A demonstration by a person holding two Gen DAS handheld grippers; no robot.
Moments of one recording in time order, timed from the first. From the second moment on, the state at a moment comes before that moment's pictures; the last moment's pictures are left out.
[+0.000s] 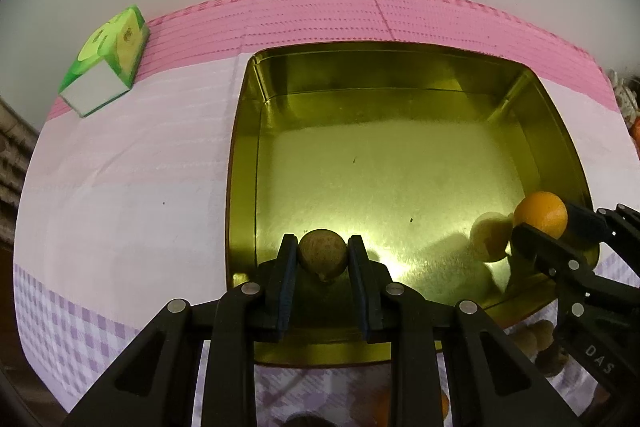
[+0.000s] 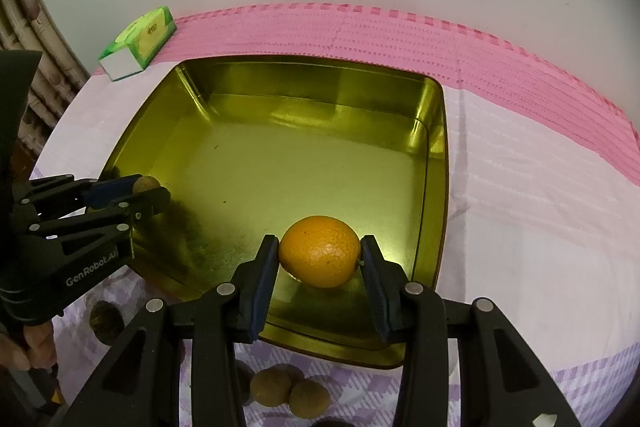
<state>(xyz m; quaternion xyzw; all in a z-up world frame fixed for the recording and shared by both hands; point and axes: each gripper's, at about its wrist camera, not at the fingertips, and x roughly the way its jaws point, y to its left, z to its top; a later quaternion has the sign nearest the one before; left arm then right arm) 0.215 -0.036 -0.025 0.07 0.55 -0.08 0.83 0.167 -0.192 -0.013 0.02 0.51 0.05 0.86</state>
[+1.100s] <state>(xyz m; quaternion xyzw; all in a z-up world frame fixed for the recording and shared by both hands) 0.202 -0.039 -0.011 0.05 0.50 -0.09 0.86 0.156 -0.197 0.003 0.03 0.48 0.06 0.88</state>
